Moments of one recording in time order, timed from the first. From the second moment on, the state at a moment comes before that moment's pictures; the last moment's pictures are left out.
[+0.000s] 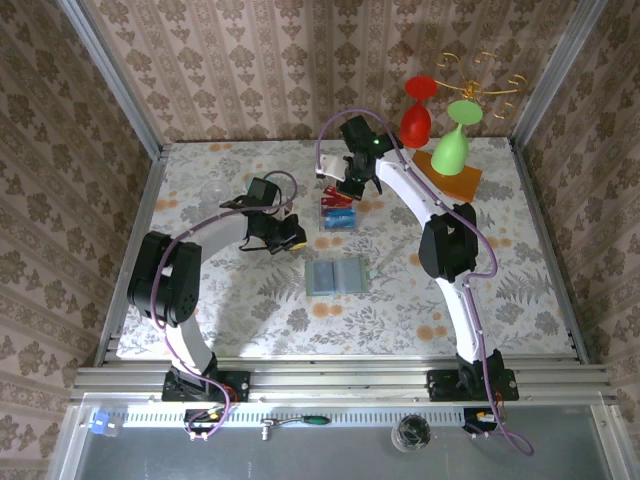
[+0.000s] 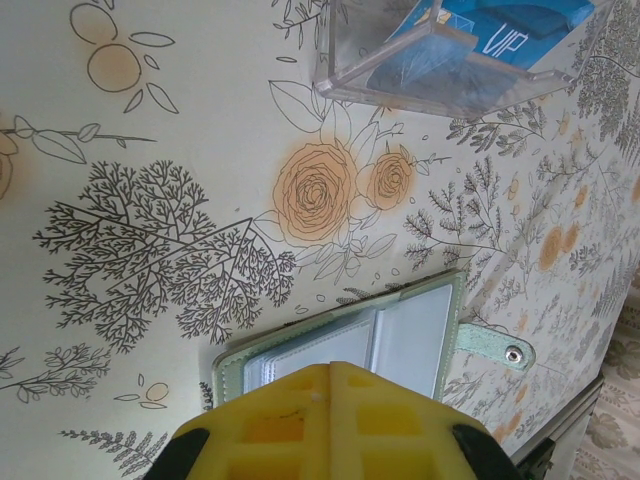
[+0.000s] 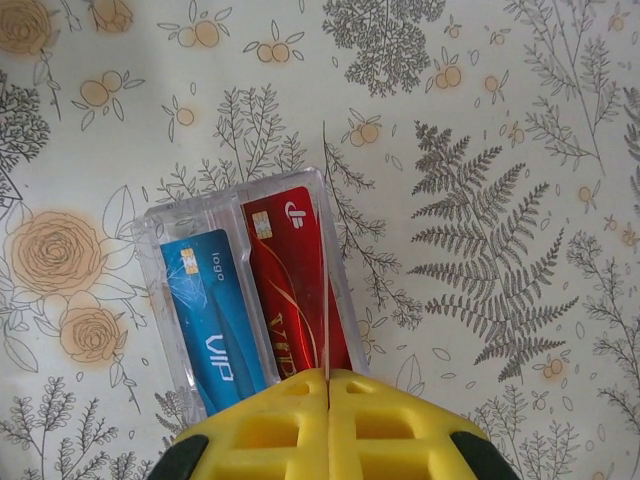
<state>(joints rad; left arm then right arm) -0.42 1.77 1.15 -0.47 0.56 -0.65 0.42 2.35 2.30 -1.06 -0.17 -0.87</state>
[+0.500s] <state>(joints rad) -0.42 1.78 1.15 -0.46 0.56 -0.66 0.42 2.36 2.31 -1.06 -0.16 -0.87</state>
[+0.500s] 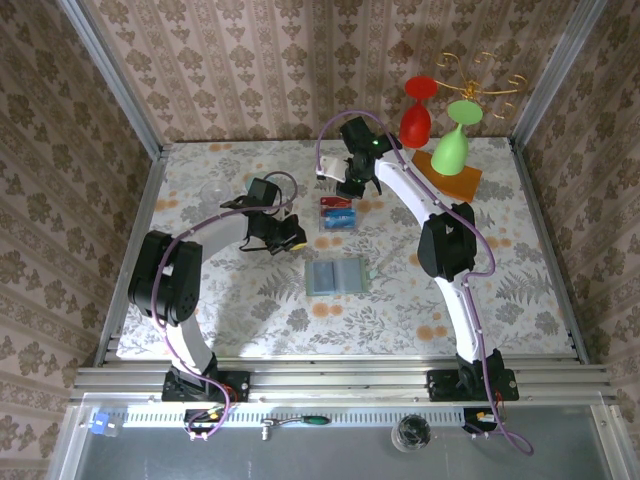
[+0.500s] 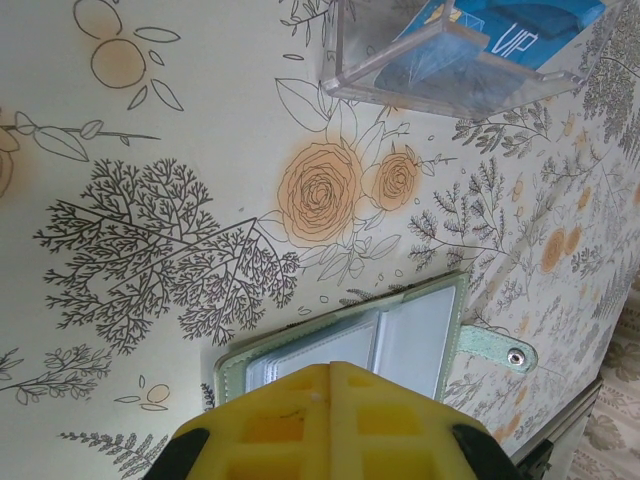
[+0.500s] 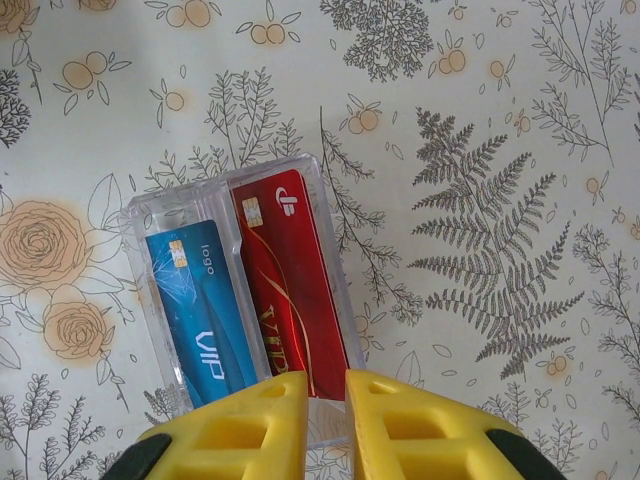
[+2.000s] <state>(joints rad) -0.52 1.70 0.90 -0.35 0.54 -0.70 0.61 1.81 1.18 -0.37 -0.39 0.68</state>
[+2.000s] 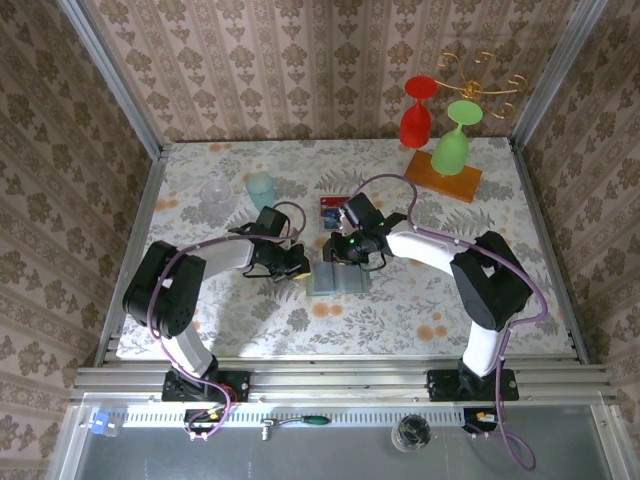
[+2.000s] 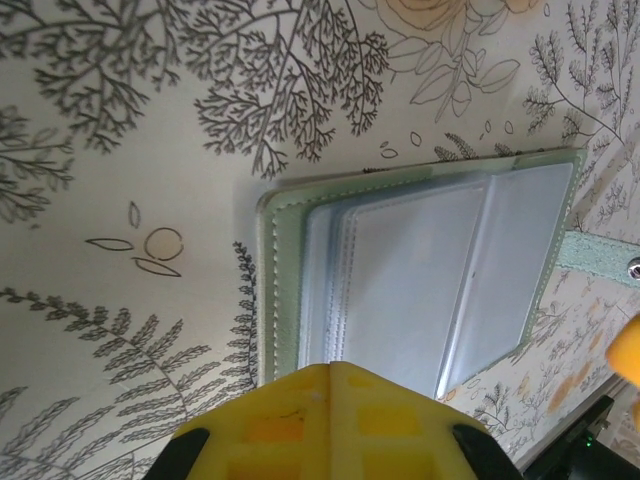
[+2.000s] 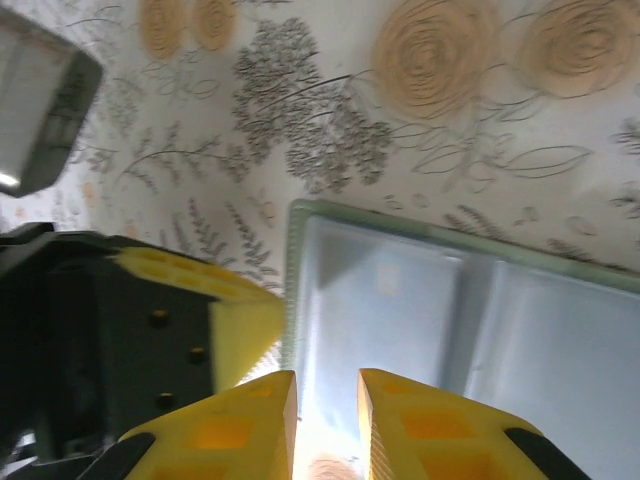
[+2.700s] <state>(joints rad) -0.52 1.71 0.85 -0.30 0.53 -0.73 0.63 1.86 1.16 -0.35 -0.48 0.77</state>
